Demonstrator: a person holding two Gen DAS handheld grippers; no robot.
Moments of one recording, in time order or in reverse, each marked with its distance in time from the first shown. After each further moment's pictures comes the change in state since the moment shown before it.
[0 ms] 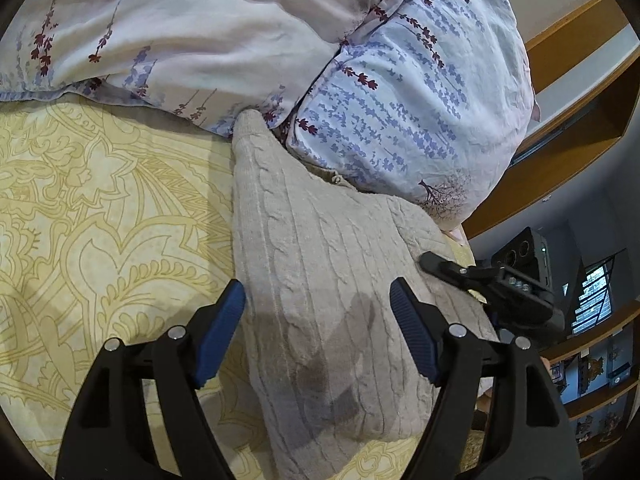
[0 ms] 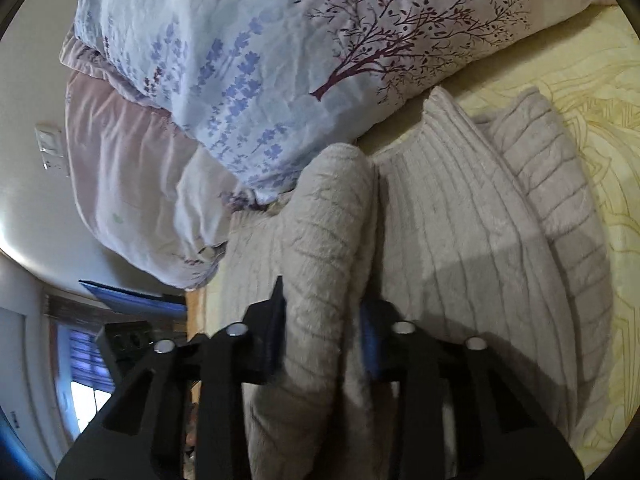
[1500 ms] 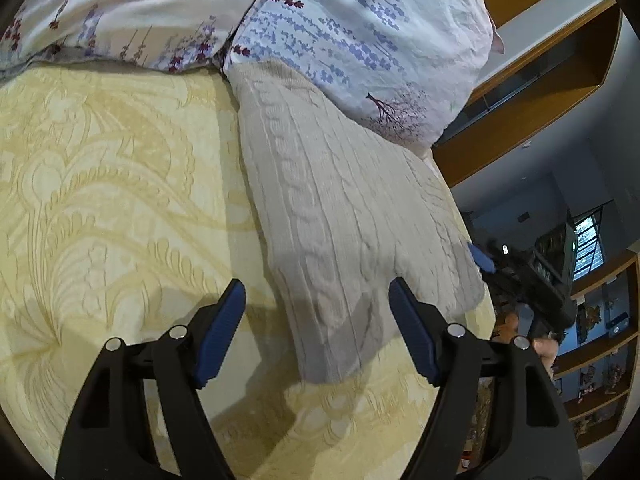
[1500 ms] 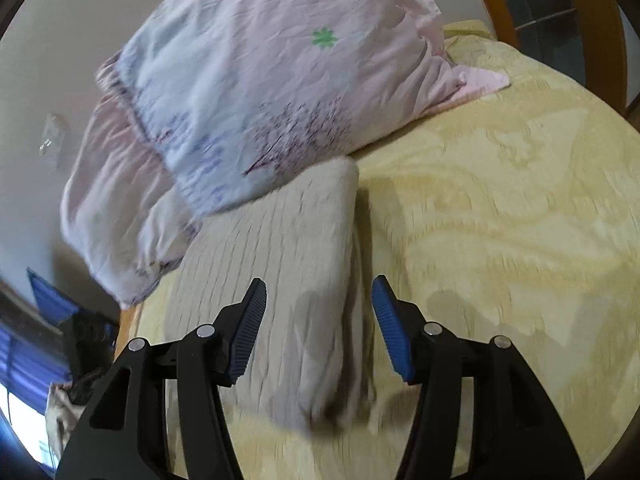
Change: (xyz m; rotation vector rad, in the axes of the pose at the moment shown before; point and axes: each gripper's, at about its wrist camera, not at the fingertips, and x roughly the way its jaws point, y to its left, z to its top) left arm 0.002 -0.034 -0.062 0.109 0.139 -0.068; right arm -0.142 -0.036 -0.073 -0.163 -0.302 -0.236
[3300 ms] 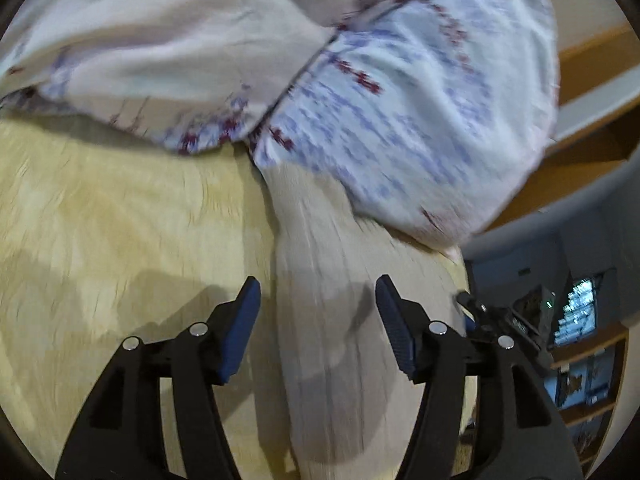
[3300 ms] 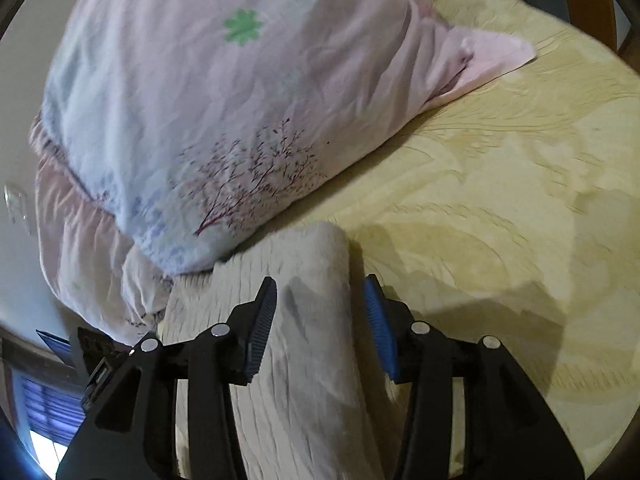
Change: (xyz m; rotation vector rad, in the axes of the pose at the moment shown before) left arm 0.032 0.036 0.111 -0.197 -0.062 0.034; right arm 0.082 -0.026 0.077 0.203 0.116 -0.006
